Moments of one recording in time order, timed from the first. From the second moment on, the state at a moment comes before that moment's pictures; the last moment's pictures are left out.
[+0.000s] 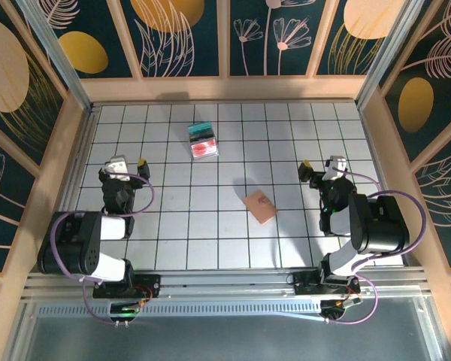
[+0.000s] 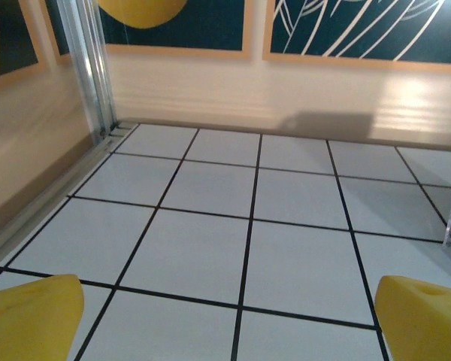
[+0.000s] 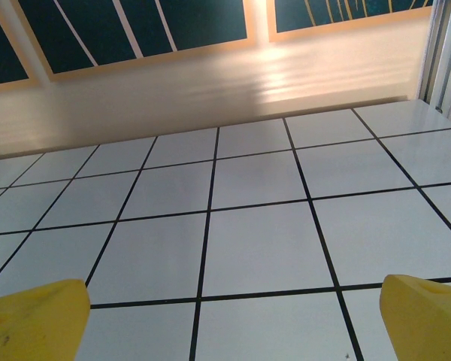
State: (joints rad) left arm 0.00 1.43 0.23 1.09 -0.14 -0.08; right arm -0.06 1.56 0.21 1.23 -0.14 0.13
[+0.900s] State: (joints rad) left arm 0.00 1.09 0.53 0.41 -0.27 -0.45; right arm -0.06 1.15 0.34 0.71 -0.03 0.20
